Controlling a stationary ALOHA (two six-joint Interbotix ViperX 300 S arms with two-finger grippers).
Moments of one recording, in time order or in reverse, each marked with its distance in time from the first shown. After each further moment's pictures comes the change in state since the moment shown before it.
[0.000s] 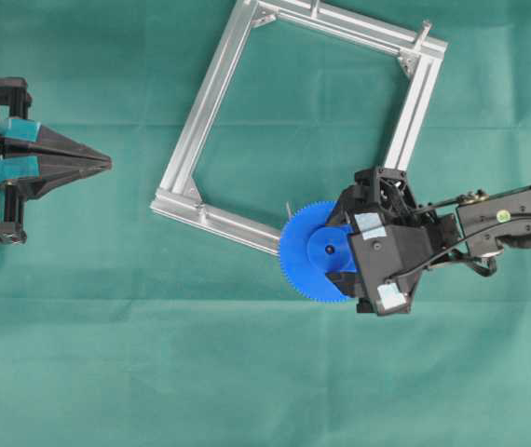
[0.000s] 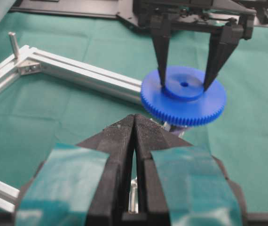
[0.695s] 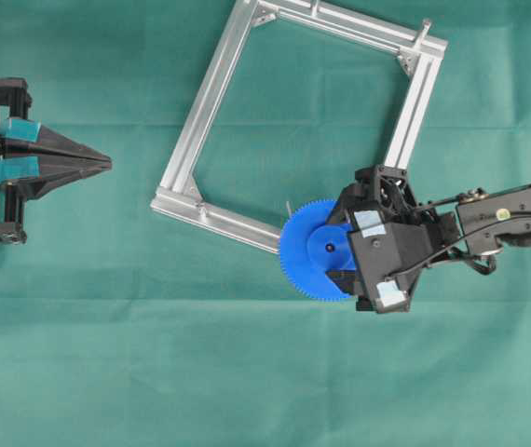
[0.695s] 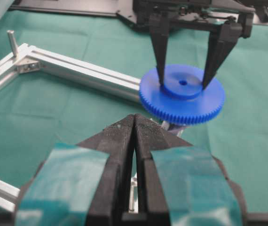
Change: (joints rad) left arm 0.000 0.000 0.000 0.000 0.005 0.000; right arm -0.005 0.000 0.000 0.005 0.002 0.005
